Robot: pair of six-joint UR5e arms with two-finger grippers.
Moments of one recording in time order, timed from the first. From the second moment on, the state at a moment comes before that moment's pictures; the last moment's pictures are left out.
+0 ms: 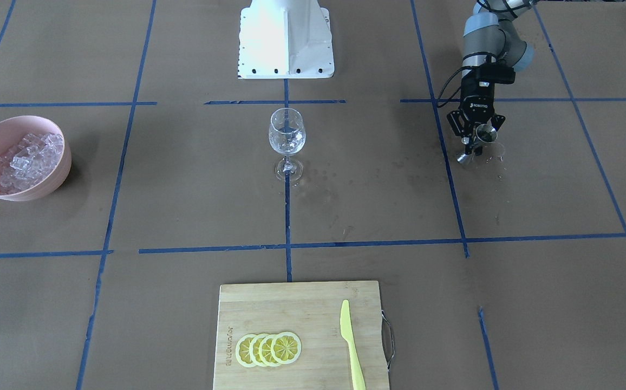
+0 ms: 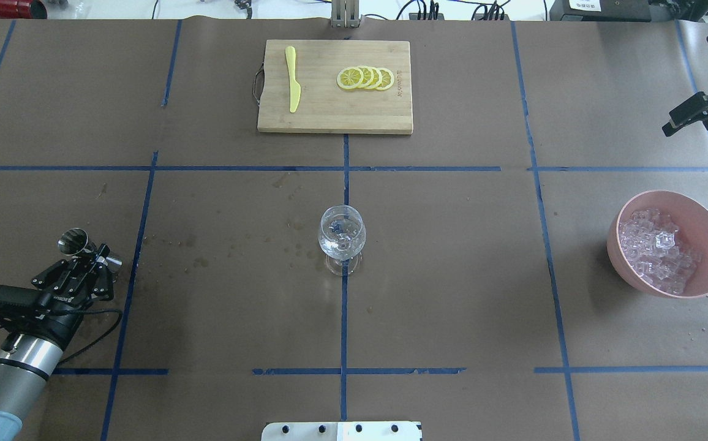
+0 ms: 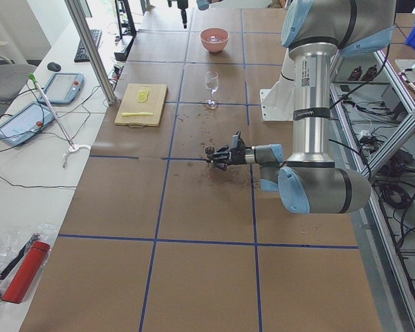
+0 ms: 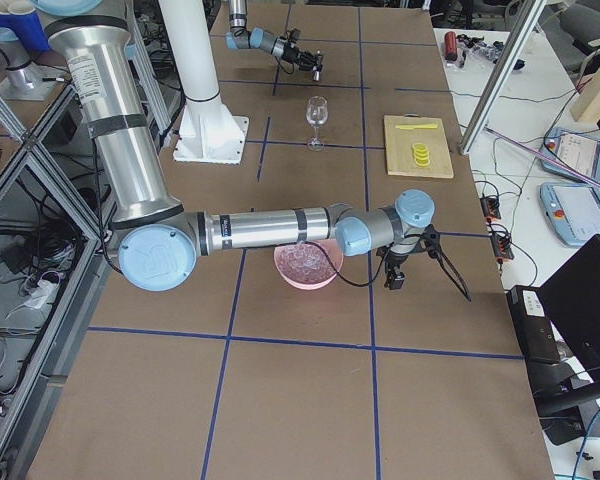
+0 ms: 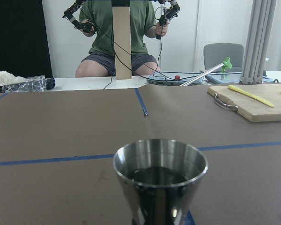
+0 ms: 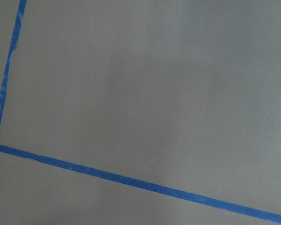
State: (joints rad) left arm -0.09 -1.44 -1.61 -2.92 -0.44 -1.09; right arm 1.30 -1.30 1.39 -1.35 2.40 0.20
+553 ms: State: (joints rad) left arm -0.10 -1.66 -1.74 -2.93 -0.44 -0.76; right arm 1.30 -1.30 1.41 -1.32 2.40 0.20
